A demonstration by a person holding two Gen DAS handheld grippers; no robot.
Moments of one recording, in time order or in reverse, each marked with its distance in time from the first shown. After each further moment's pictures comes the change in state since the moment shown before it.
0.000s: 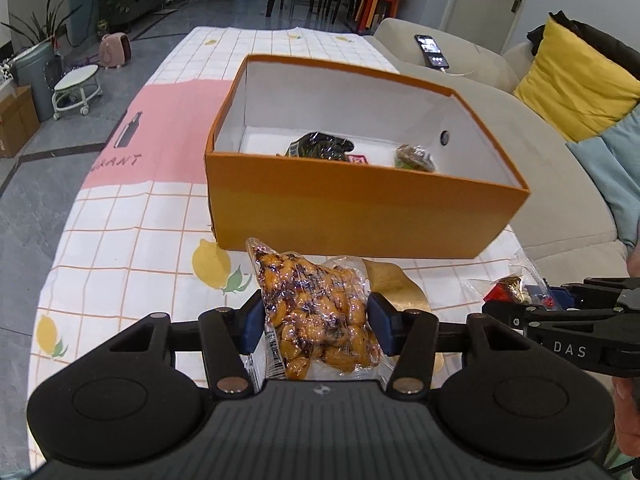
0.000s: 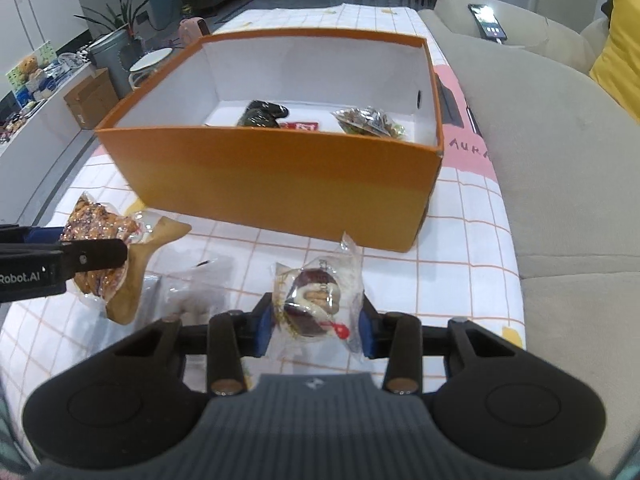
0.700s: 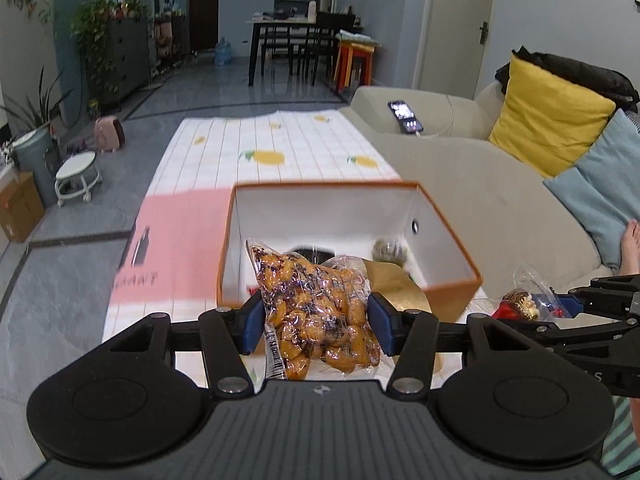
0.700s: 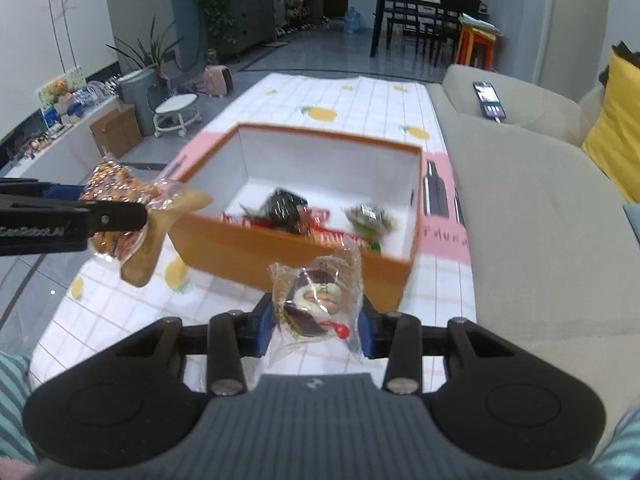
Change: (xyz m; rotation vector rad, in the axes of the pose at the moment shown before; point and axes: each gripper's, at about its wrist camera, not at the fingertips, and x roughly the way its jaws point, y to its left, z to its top) left arm -0.064 -0.024 0.068 0.128 -0.185 0.010; right arm -0.087 0.003 0.043 -0.077 -0.165 0.022
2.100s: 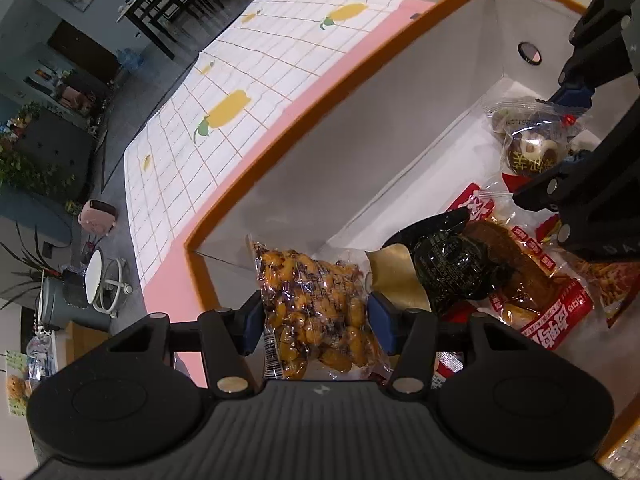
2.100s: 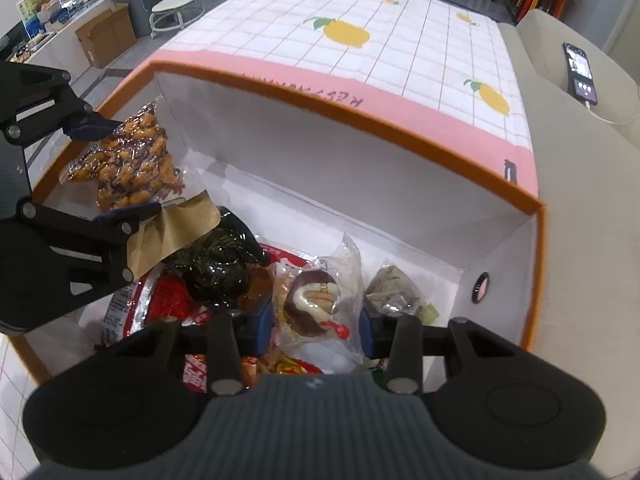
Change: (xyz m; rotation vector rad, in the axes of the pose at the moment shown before) left arm 0.249 -0.007 0.036 0.717 0.374 0.210; right arm 0.262 -0.021 0.116 -0.142 0.354 0.018
